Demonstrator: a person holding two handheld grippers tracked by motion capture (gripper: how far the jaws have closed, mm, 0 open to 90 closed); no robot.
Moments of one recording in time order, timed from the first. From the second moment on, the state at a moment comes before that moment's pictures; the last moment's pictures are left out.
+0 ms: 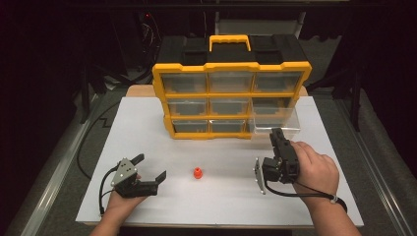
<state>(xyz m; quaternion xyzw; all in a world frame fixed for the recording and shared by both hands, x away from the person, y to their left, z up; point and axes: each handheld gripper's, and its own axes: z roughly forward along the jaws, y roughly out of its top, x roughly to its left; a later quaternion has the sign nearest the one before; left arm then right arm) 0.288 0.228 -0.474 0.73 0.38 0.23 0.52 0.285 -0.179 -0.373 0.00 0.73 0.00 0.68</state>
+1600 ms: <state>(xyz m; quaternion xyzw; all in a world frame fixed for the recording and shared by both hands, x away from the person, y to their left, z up) 0.288 0.232 -0.472 0.73 0.39 0.23 0.52 0.271 -0.182 -0.470 0.04 0.83 0.02 0.56</state>
